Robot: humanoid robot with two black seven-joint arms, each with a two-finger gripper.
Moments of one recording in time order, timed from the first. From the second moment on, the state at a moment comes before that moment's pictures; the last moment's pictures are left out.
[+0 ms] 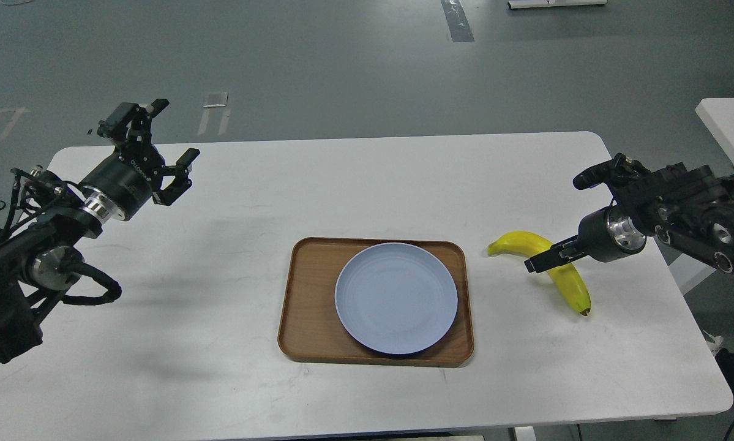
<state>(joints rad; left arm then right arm) -0.75 0.48 -0.47 -0.66 0.14 -0.49 -0.49 1.18 -0.53 -0.44 0.73 -1.40 0.49 0.49</state>
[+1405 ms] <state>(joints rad) -0.75 0.55 -0.49 -0.67 0.14 -0.49 -0.49 1.51 -0.13 -0.66 0.85 -1.12 0.49 0.49</state>
